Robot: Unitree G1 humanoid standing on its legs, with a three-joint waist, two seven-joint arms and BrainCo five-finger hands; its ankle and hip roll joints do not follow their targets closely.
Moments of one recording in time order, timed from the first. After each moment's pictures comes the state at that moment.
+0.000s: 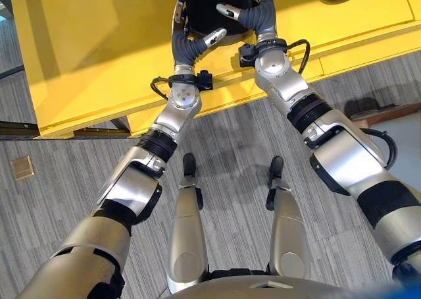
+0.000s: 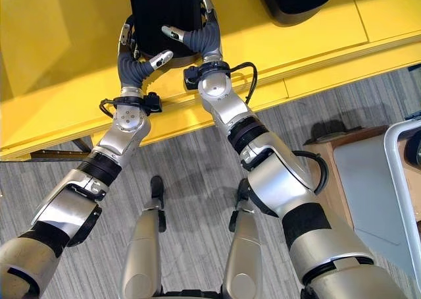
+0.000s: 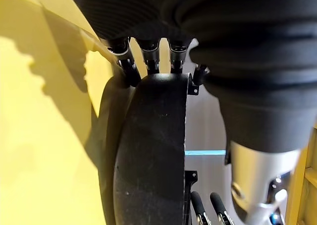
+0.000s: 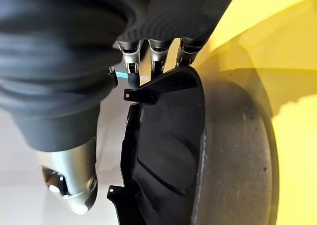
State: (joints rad) left arm -1.00 0.36 -0.47 0.66 -0.46 -0.34 0.52; right arm -1.38 -0.17 0.61 0.97 0.55 -0.20 -0.48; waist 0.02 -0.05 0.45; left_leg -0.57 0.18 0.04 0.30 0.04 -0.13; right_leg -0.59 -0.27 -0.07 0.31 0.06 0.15
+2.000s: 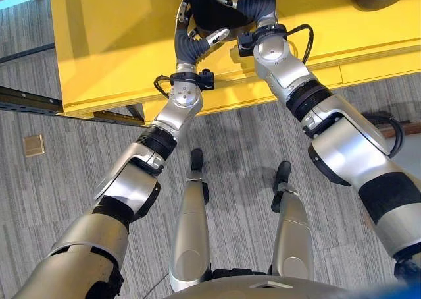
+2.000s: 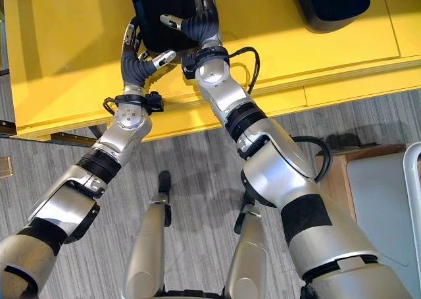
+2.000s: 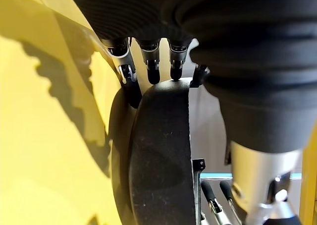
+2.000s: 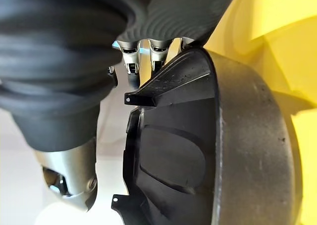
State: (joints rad) left arm -1.04 0.38 -0.54 0.68 -0.54 -0.35 0.53; right arm -1.50 -0.16 0.68 1.09 0.61 -0.18 -0.47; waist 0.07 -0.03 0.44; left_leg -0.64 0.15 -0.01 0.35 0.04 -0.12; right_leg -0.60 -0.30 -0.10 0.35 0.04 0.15
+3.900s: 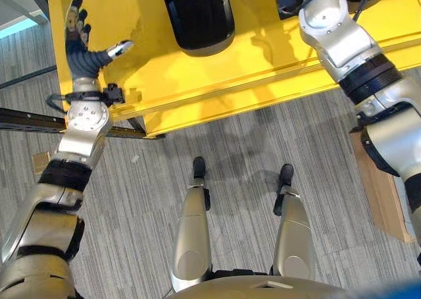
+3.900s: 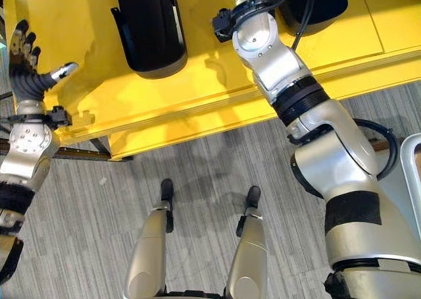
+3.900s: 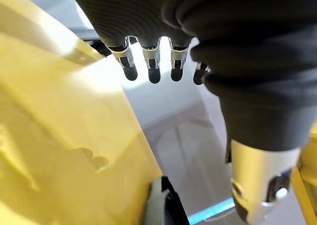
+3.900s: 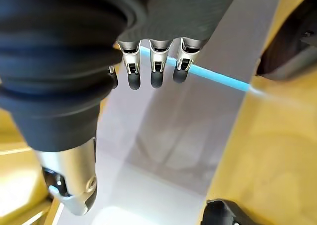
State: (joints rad) left arm -0.54 0.85 -0.18 0.38 -0.49 -0.39 0.44; right arm -1.47 -0.53 0.68 0.69 0.41 -0.19 -0.42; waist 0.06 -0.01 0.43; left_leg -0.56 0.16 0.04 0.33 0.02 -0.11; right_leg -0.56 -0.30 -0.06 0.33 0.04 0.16
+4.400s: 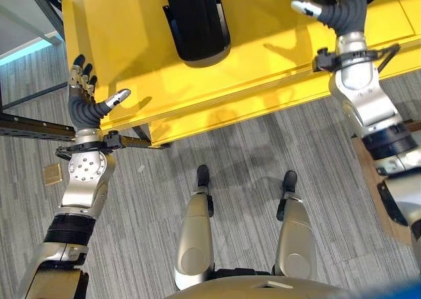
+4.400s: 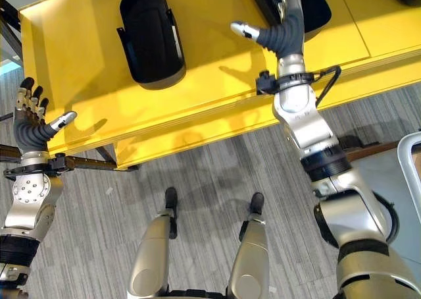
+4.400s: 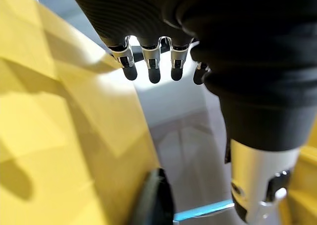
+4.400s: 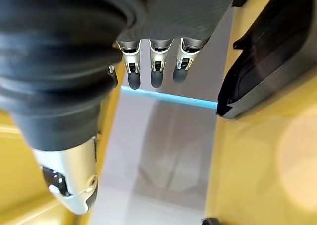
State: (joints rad) left arm -0.13 0.63 0.03 0.05 -0.48 -0.40 0.33; right arm -0.76 -0.64 0.29 0.14 0.33 -0.24 -0.36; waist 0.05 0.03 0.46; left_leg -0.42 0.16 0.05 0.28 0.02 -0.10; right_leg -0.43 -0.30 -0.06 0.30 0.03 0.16
